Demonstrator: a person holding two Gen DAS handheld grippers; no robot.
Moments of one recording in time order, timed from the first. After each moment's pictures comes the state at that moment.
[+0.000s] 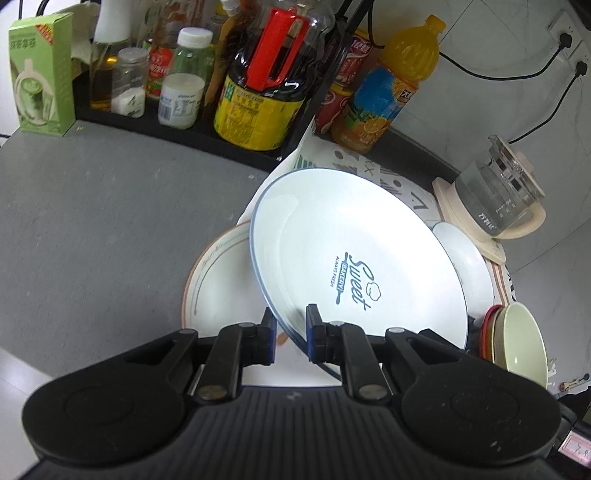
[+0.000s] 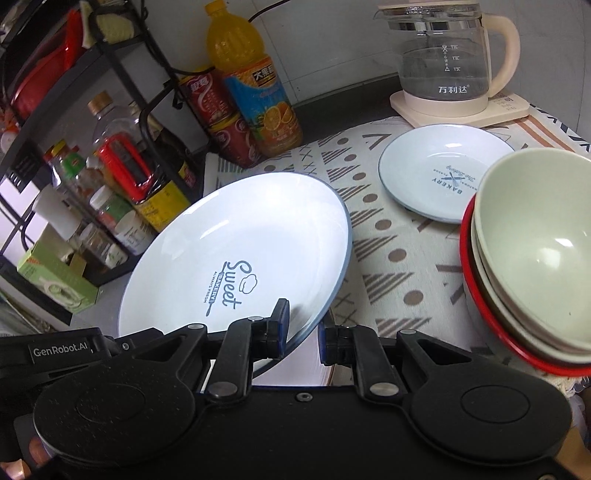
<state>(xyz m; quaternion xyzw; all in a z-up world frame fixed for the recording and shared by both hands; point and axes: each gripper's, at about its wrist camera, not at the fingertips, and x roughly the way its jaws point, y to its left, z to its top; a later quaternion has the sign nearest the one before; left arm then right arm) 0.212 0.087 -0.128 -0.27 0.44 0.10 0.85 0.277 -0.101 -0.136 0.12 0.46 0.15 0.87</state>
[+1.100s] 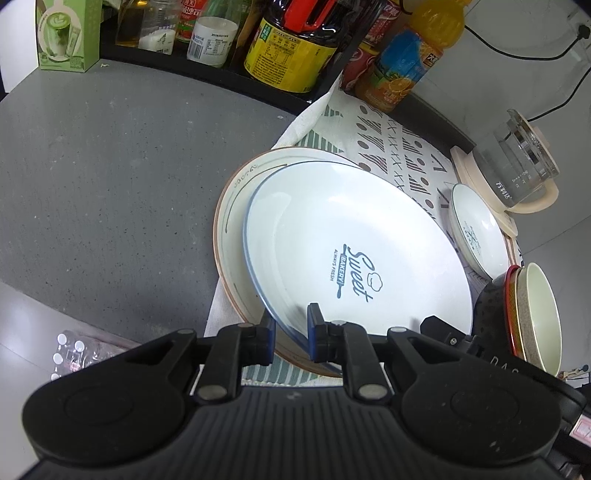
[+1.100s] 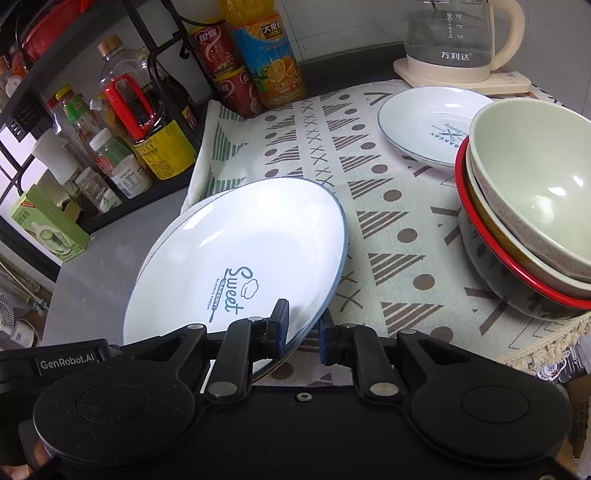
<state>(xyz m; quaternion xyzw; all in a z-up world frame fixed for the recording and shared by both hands) 0.182 0.087 -0.161 -0.30 0.47 0.10 0.82 0.251 -0.097 -0.151 0.08 0.49 0.16 0.85</state>
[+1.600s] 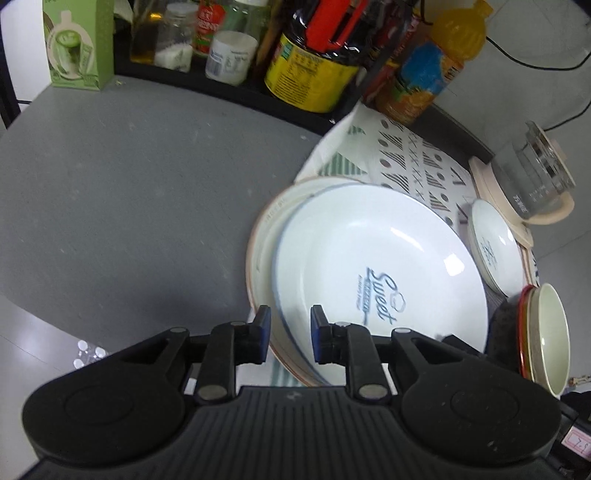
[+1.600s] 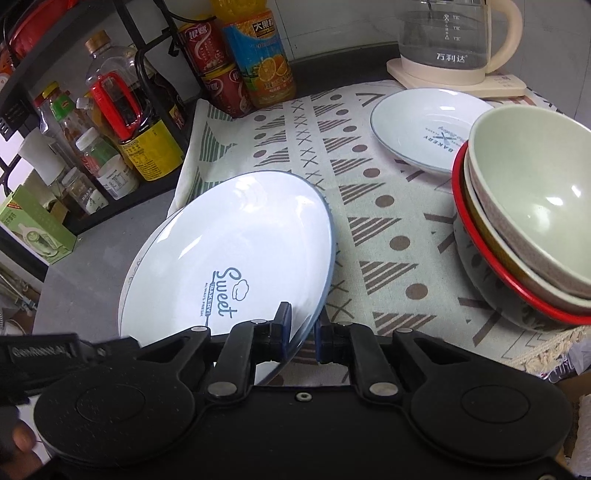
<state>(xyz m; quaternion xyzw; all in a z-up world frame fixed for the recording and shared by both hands) 0.195 0.116 -0.147 -0.28 0.48 0.13 0.82 0.262 -0.091 -0.149 0.07 0.50 0.14 0.85</state>
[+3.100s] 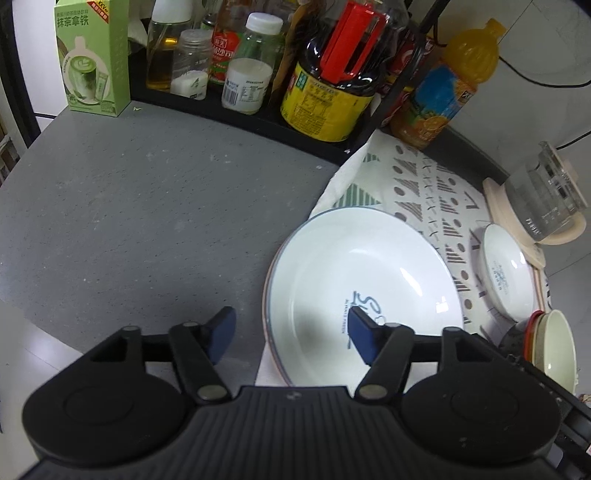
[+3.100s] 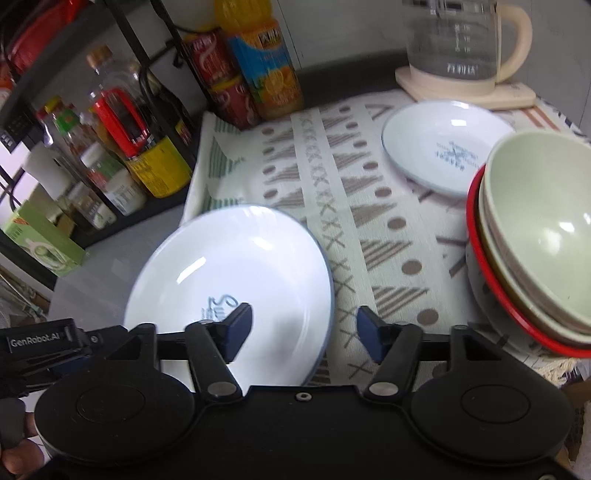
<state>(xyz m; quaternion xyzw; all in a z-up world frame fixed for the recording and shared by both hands) 0.202 0.125 -0.130 -0.27 0.47 0.15 0.82 0.275 -0.093 -0.132 0.08 0.48 0.15 0.86</state>
